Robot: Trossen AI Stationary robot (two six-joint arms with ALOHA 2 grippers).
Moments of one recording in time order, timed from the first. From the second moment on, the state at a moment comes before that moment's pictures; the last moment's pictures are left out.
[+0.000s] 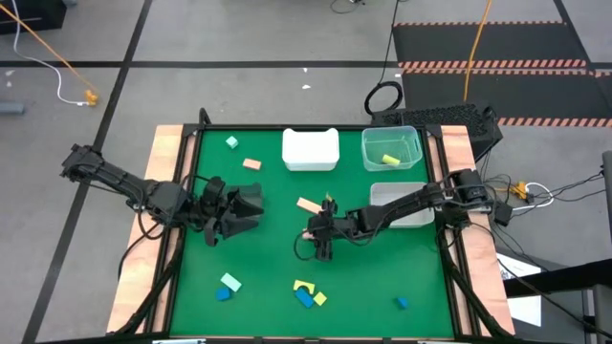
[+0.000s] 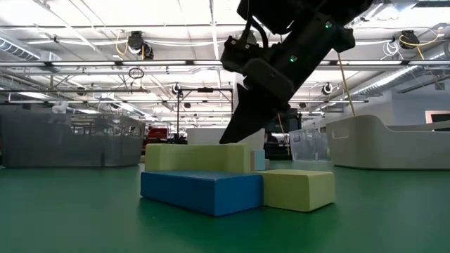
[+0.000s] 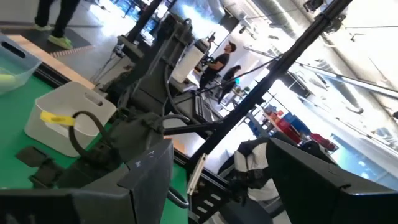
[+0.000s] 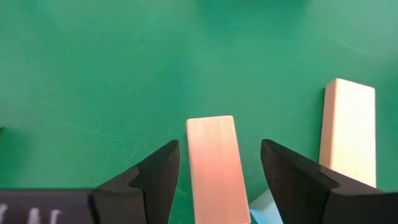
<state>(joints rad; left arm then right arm) -0.41 0.89 0.71 0.27 -0.29 -0.68 0.18 1.85 1.05 -0.05 0.20 0.25</state>
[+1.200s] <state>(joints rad) -0.41 0.89 0.71 0.26 -0.29 -0.66 0.16 1.88 1.04 -0.07 0.11 0.27</state>
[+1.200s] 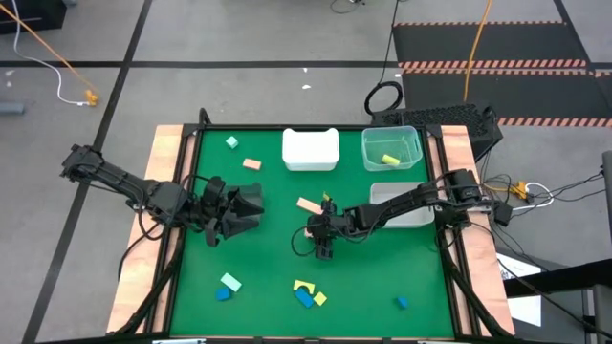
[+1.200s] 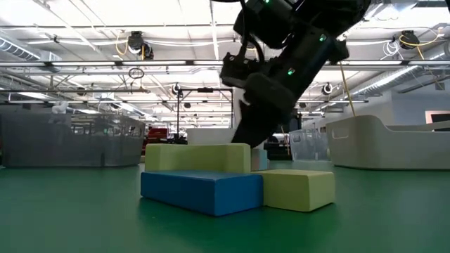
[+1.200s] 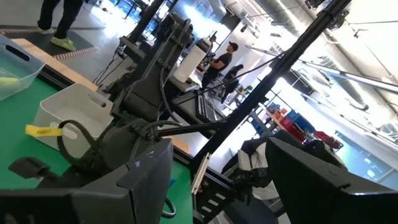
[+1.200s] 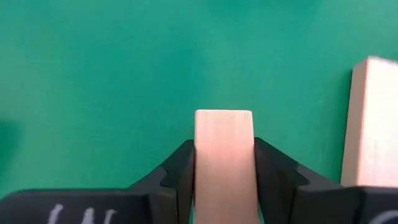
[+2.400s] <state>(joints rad) -0.26 0.89 0.71 0.11 -0.29 -0.56 0.15 1.17 1.04 -1.32 0.26 1.19</state>
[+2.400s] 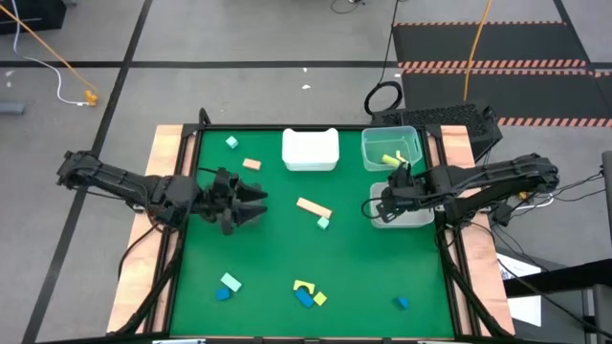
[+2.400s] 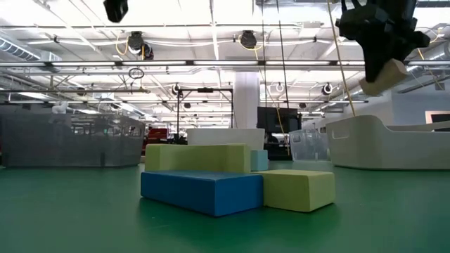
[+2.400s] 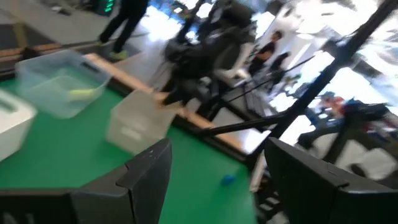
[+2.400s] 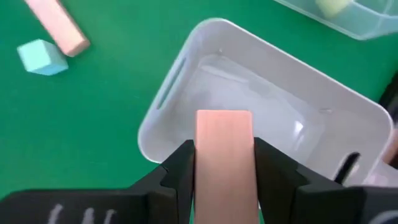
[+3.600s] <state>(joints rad) 0.74 1.22 0.71 -0.52 -0.17 -0.36 0.07 1.18 1.05 -0.89 0.30 1.35</state>
